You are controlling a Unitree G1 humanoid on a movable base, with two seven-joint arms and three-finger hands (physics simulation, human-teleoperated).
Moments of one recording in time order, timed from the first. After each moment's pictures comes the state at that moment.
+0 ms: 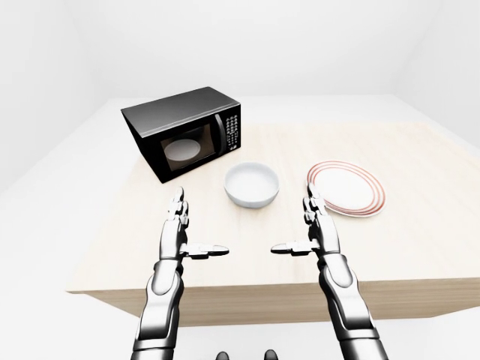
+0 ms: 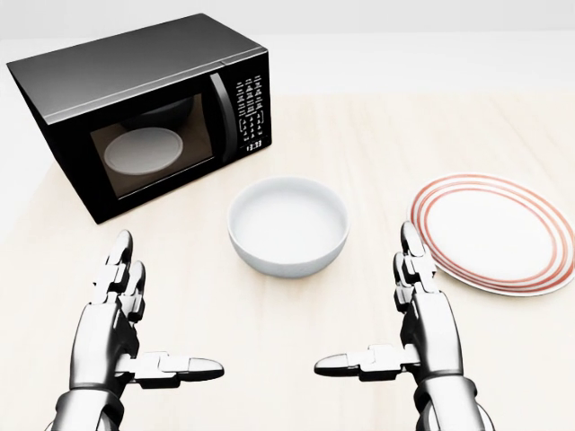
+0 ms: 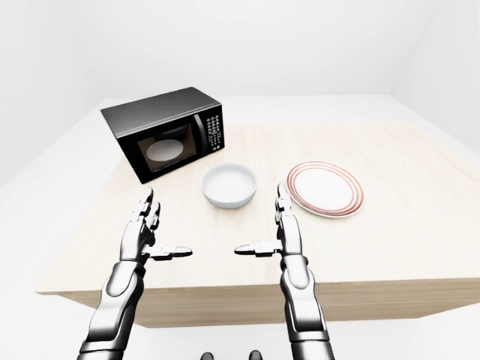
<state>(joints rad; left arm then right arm) 0.00 0.02 0.04 0.00 -0.02 0.00 -0.04 -0.01 -0.01 -0.01 0.02 -0.03 -0.02 0.02</state>
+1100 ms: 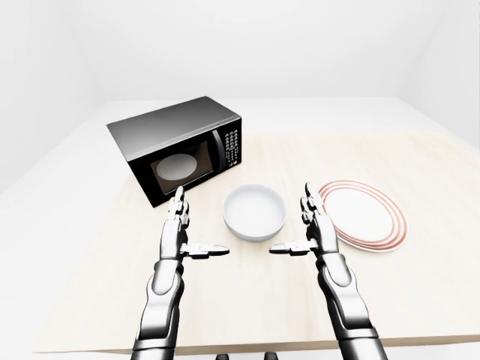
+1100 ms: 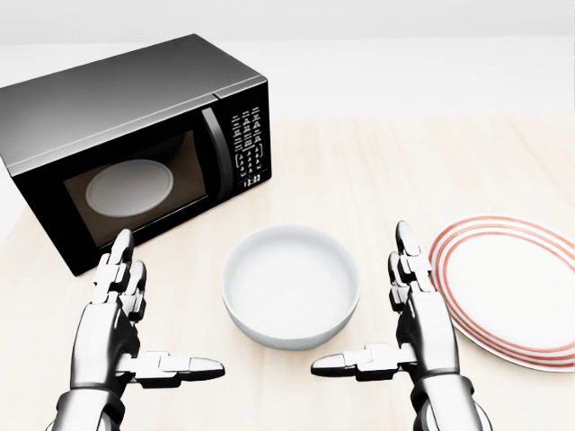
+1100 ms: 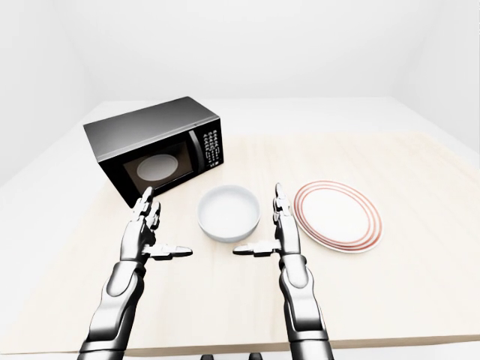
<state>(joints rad) 0.00 0.02 0.04 0.00 -0.02 0.00 -0.04 -0.01 -0.01 -0.01 0.01 -0.01 0.00 0.03</state>
